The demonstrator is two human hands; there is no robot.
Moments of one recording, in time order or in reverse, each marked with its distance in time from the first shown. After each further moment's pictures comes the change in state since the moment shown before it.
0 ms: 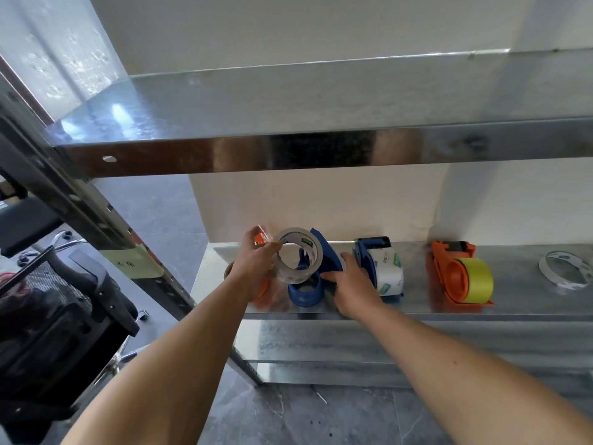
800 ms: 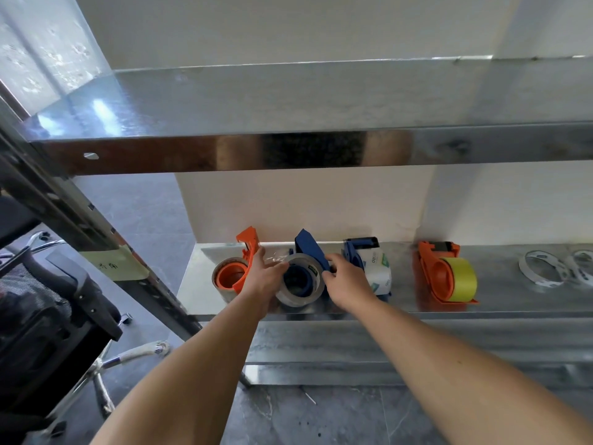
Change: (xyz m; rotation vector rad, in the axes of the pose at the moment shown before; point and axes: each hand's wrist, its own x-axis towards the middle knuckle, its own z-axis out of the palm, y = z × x) left_hand -0.003 -0.041 0.026 0.091 0.021 -0.123; right_hand 0.001 -0.008 -0.015 0.235 0.053 0.166
